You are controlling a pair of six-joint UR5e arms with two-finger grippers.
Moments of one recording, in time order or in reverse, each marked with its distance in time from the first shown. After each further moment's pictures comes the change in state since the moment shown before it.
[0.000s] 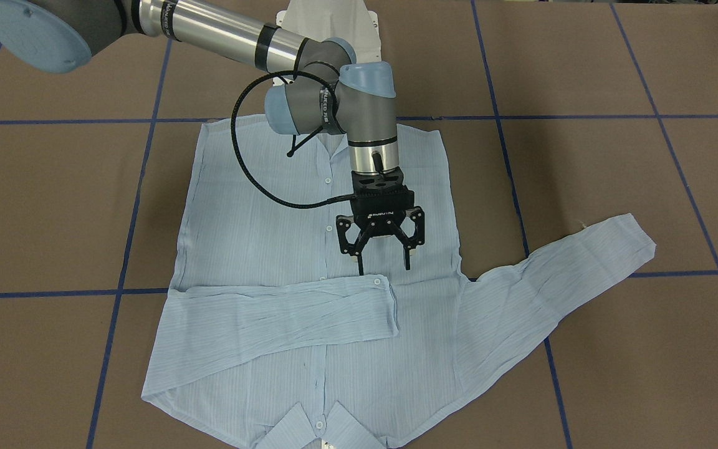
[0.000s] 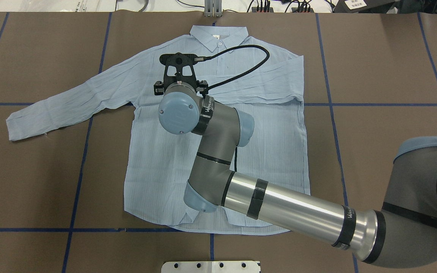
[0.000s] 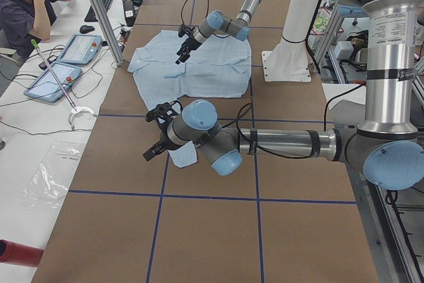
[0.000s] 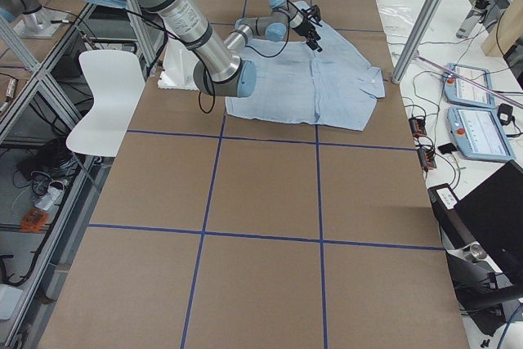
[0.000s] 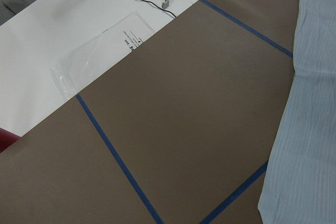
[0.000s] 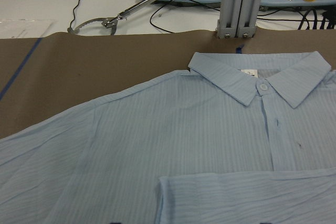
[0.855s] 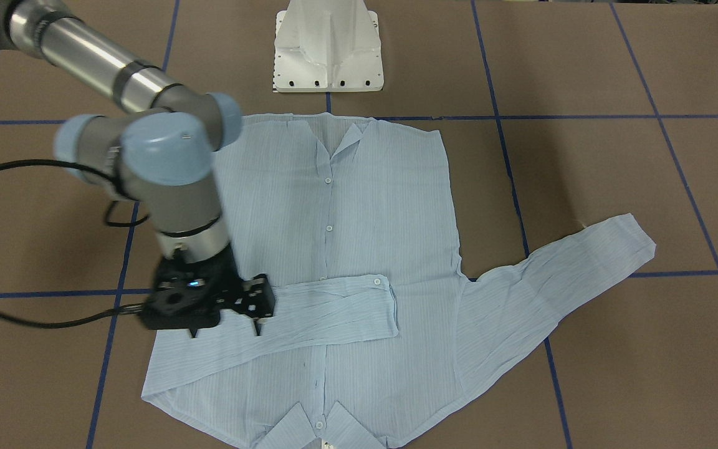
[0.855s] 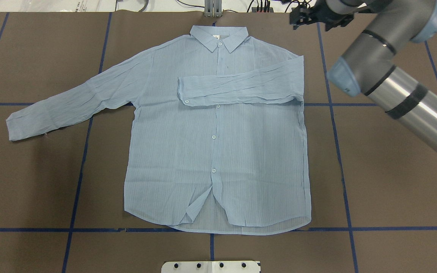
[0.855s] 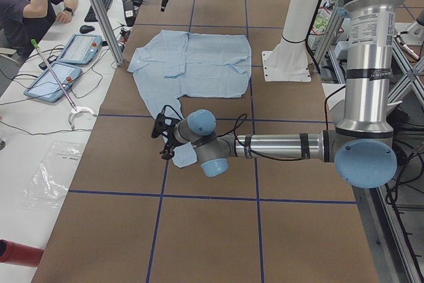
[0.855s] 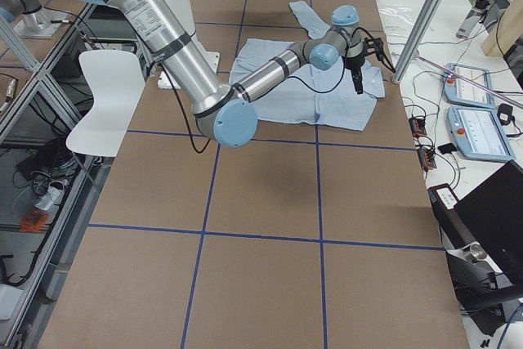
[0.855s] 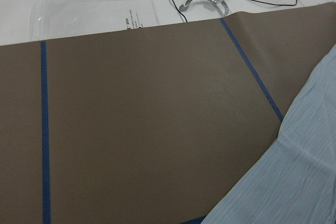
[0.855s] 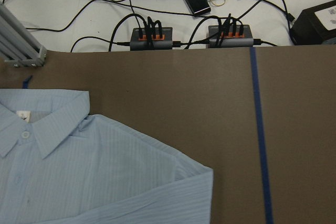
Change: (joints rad) left arm 0.344 -0.024 0.147 -0.352 0.254 -1.068; right arm 0.576 -0.424 0.353 -0.111 0.735 -0.334
